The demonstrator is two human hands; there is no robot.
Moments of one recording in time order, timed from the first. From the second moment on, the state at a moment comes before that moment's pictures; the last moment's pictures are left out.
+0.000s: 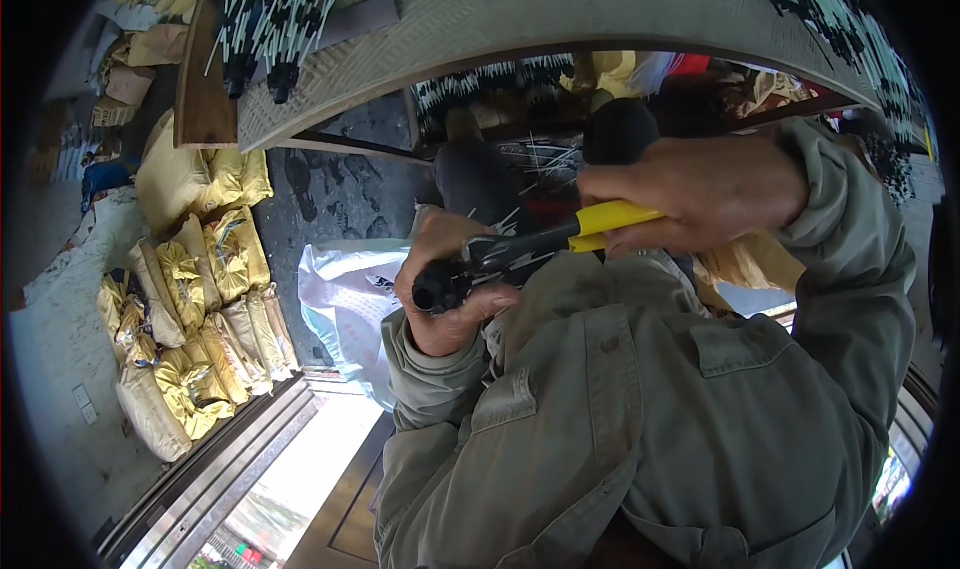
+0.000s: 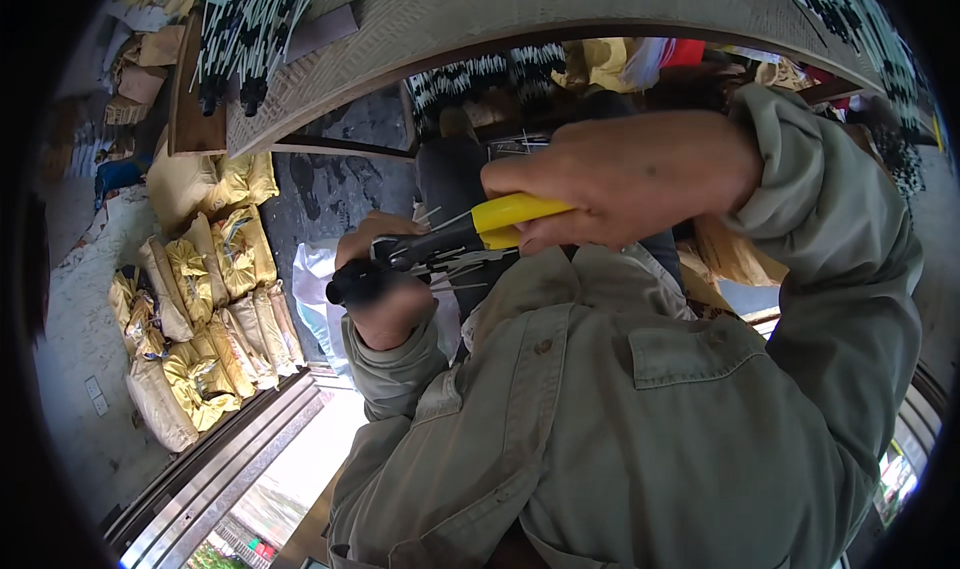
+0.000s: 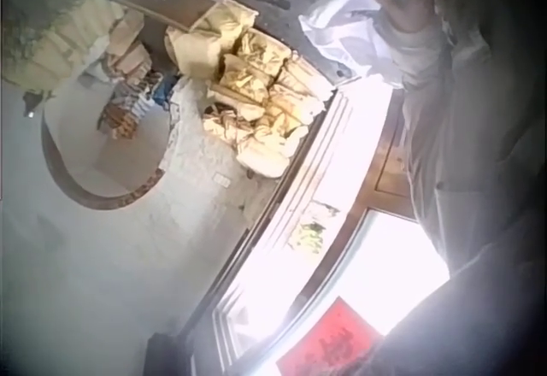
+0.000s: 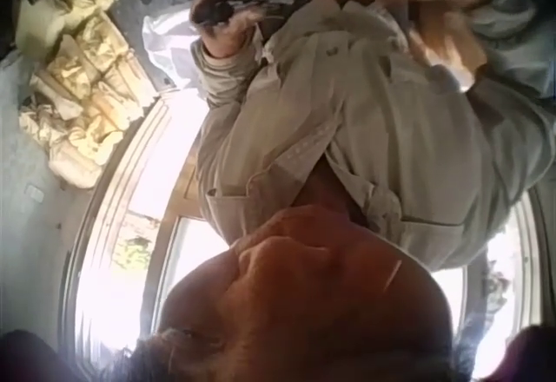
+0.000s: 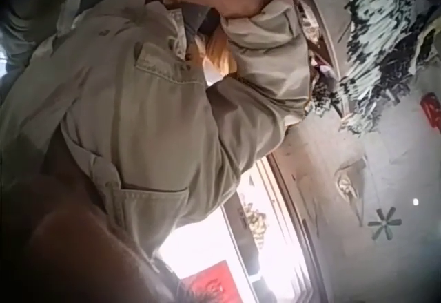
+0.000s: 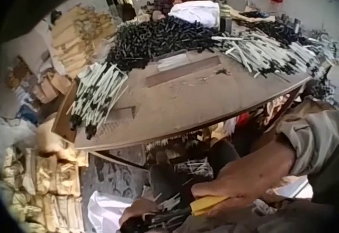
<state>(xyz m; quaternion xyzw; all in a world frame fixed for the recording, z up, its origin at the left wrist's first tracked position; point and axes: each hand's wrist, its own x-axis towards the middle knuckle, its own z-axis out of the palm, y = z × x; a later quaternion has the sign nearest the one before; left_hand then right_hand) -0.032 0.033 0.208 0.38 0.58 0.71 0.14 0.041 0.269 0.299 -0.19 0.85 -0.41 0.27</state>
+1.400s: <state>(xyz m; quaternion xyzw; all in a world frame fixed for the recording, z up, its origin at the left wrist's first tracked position) -0.042 0.046 0.208 0.51 0.55 0.63 0.22 0.047 0.292 0.340 -0.27 0.91 -0.24 0.21</state>
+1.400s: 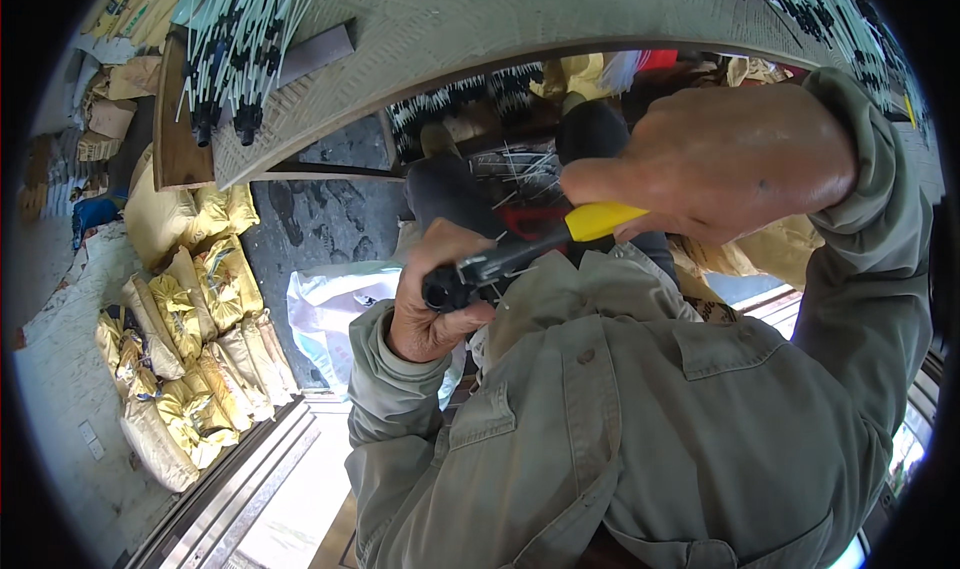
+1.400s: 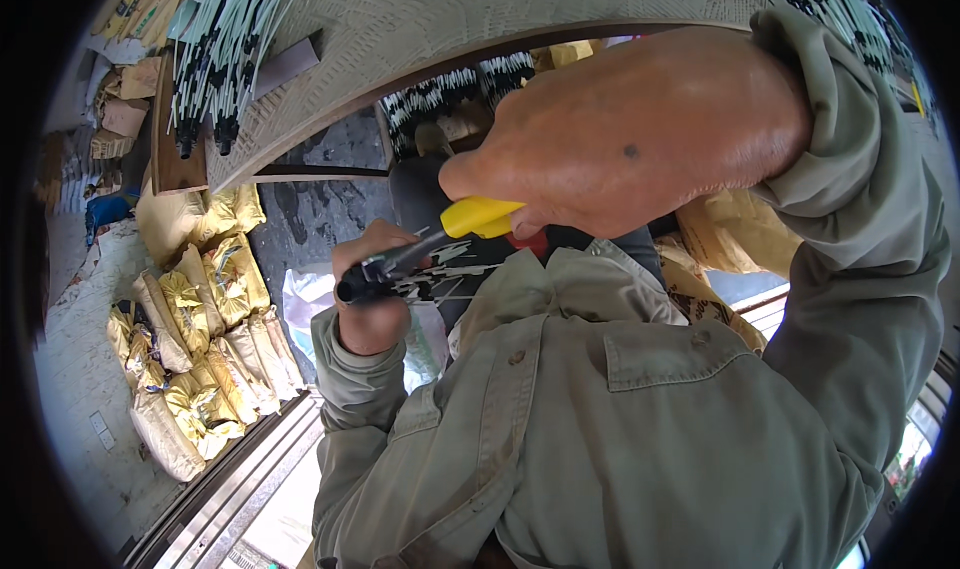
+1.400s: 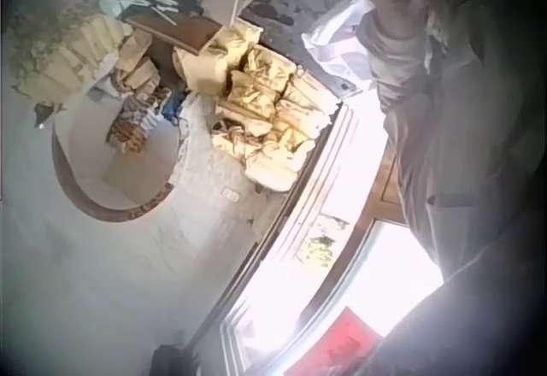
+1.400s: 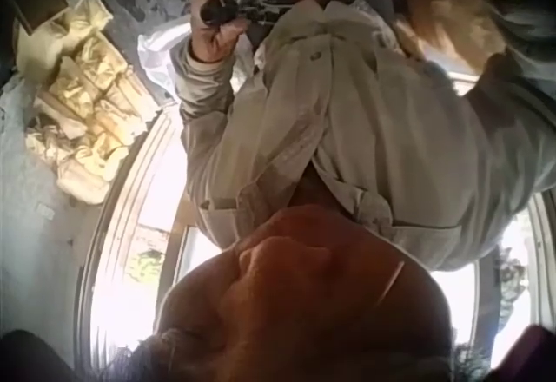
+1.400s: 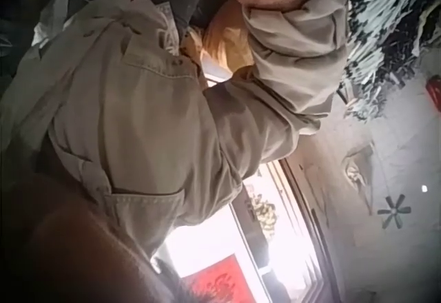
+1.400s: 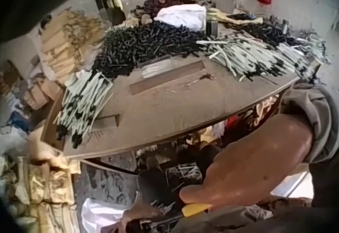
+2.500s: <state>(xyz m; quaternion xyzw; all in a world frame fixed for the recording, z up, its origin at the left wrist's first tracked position) -0.027 0.020 0.202 0.45 0.60 0.65 0.11 0.064 0.267 0.298 -0.22 0.89 -0.35 0.17</state>
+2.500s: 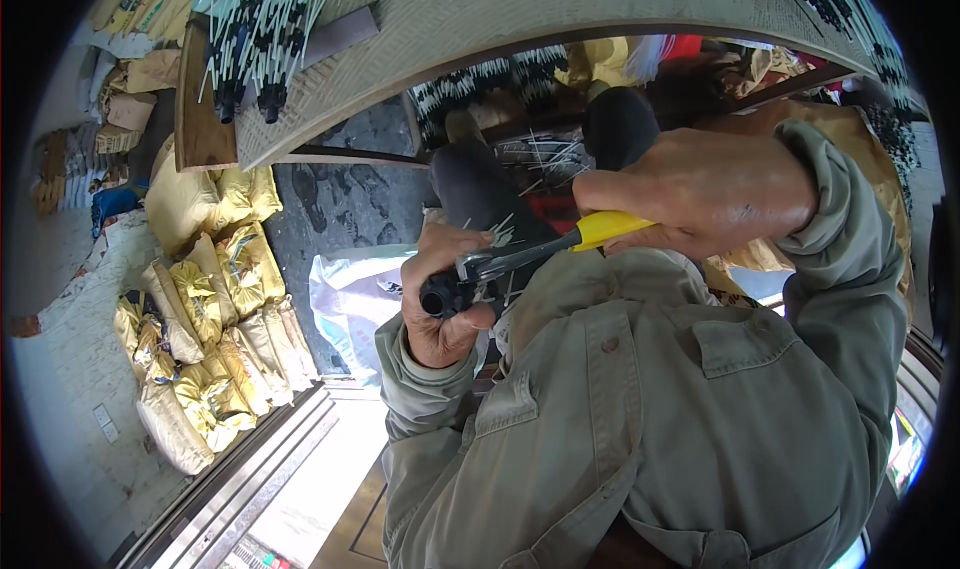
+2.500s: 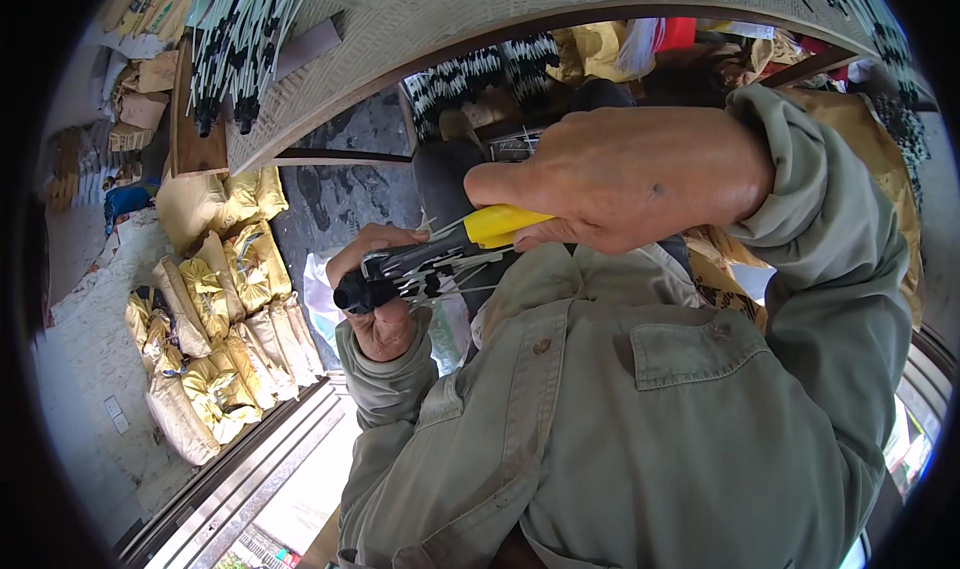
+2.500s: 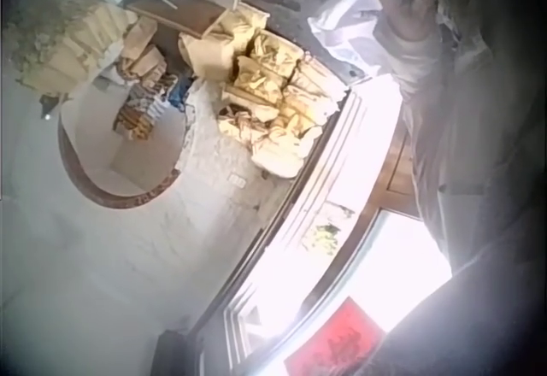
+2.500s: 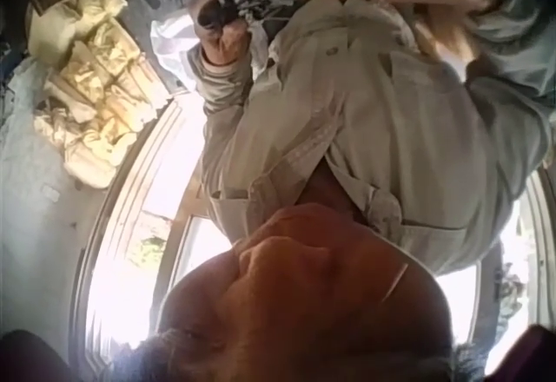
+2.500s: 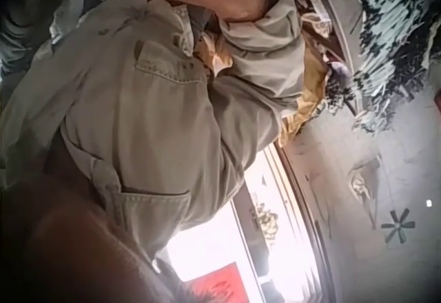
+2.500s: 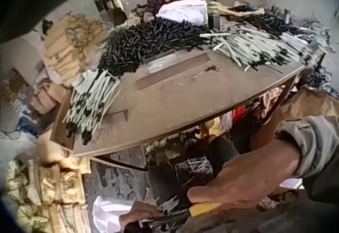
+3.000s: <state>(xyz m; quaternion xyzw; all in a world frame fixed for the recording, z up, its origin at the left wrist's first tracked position) -0.034 0.026 0.210 0.41 0.61 0.65 0.20 0.042 0.272 0.323 -0.23 0.90 -0.29 0.23</state>
